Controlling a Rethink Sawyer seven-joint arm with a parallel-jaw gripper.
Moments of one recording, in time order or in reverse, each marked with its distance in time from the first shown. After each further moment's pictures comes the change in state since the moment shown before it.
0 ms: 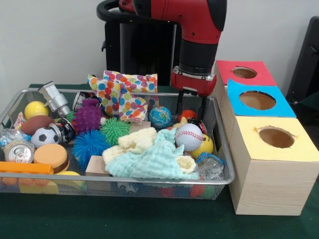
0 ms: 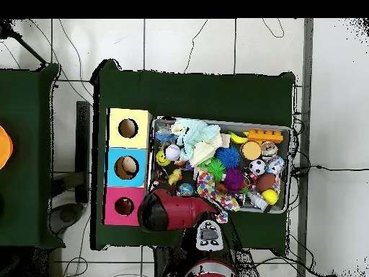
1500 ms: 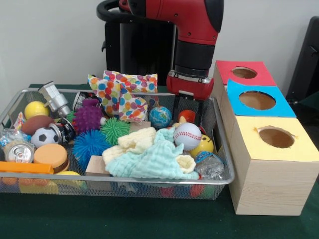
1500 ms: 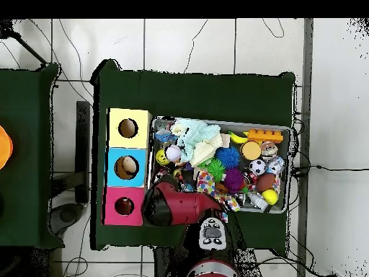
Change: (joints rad) arm -0.001 0.004 -0.024 -0.042 0.000 -0.064 0.000
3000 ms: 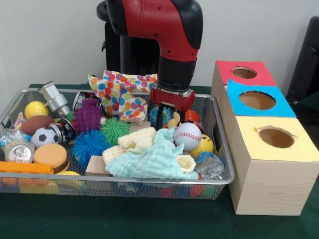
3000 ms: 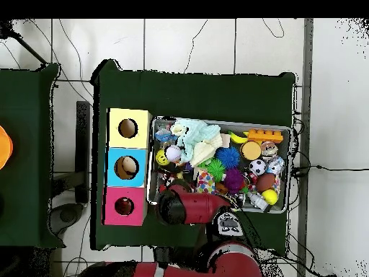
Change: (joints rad) arm -0.092 0.103 0.020 -0.015 -0.035 -0.009 0.000
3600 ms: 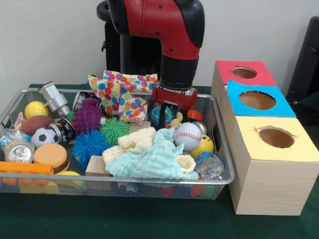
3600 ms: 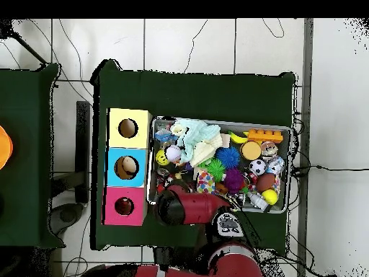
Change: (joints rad) arm -0.005 -0.018 0.017 0.011 -0.006 0.020 0.000
